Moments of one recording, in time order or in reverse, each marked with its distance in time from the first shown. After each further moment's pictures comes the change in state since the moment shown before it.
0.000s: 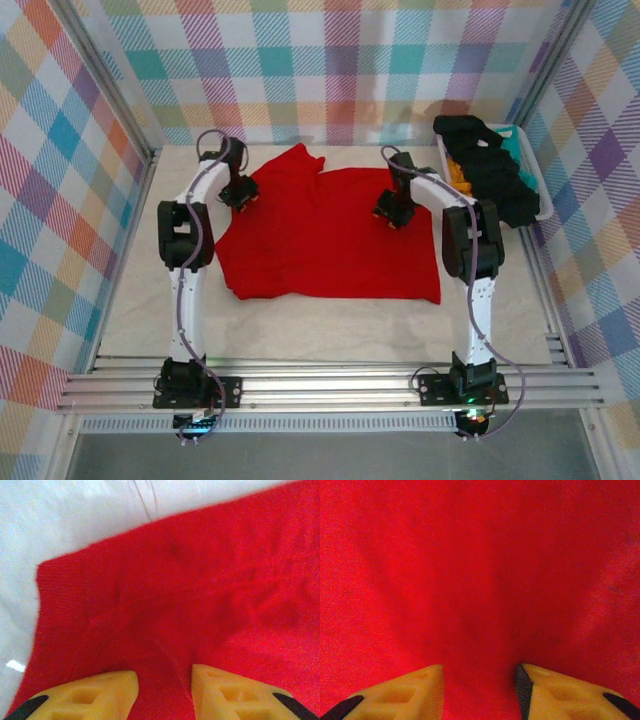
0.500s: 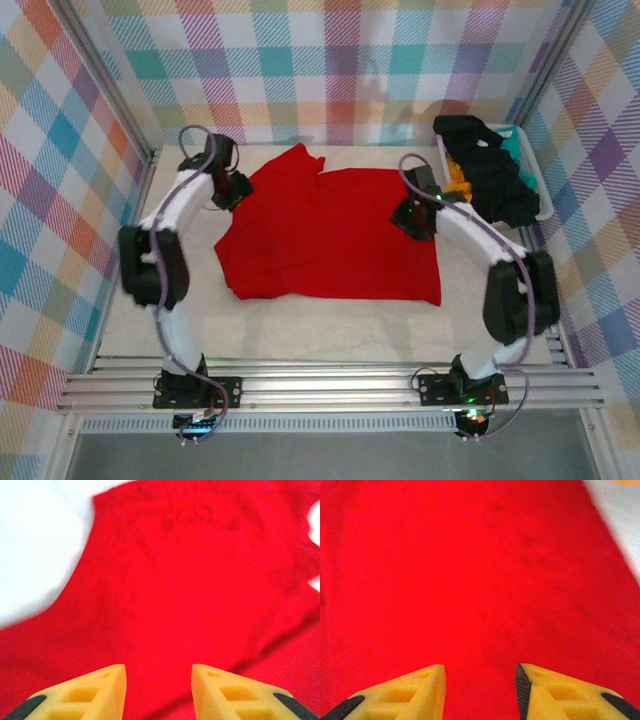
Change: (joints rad) left arm -0.068 -0.462 -0.470 0.175 0.000 0.006; right arm 0.043 -0.525 -0.454 0.120 0.209 0.047
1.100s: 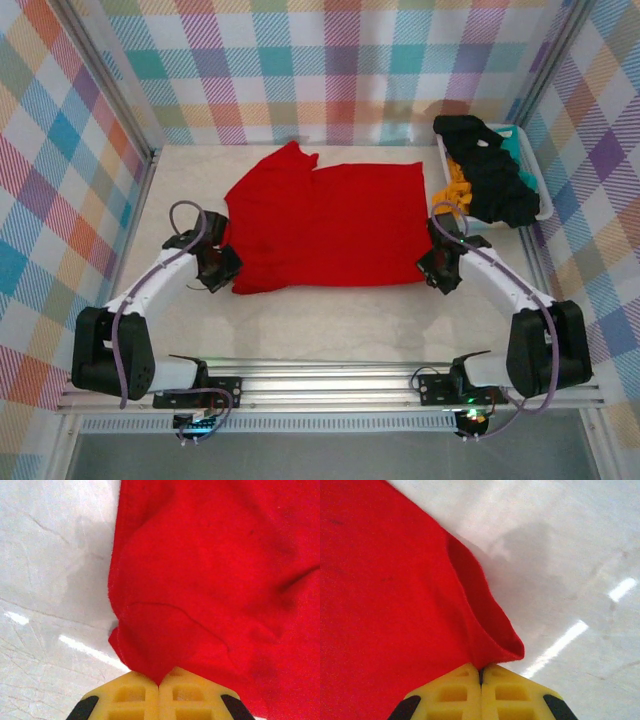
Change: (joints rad) left arm -0.059 -0.681 -0.864 0.034 -0.015 -0.021; right arm -0.069 -0.350 -0.463 -0.139 0.046 0.277
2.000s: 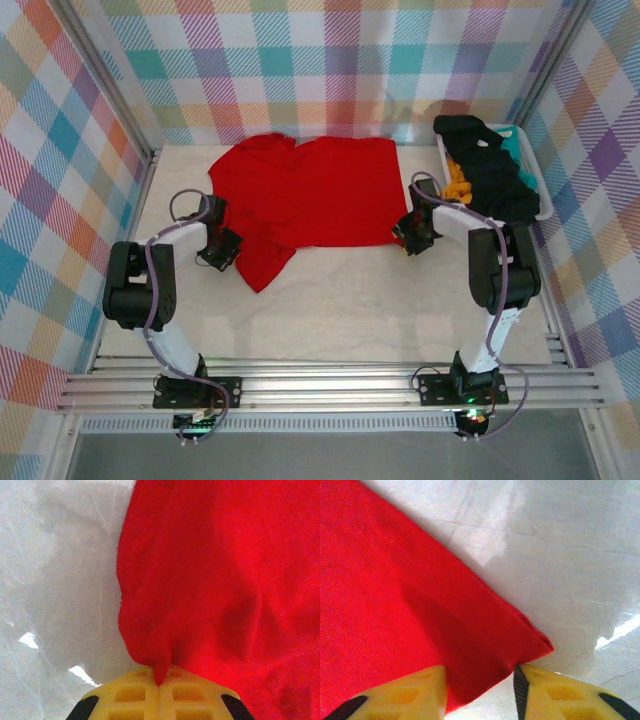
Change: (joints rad) left arm 0.116 0.409 0.159 0.253 0.022 -0.166; right arm -0.028 0.530 0.379 0.235 -0.225 0.073
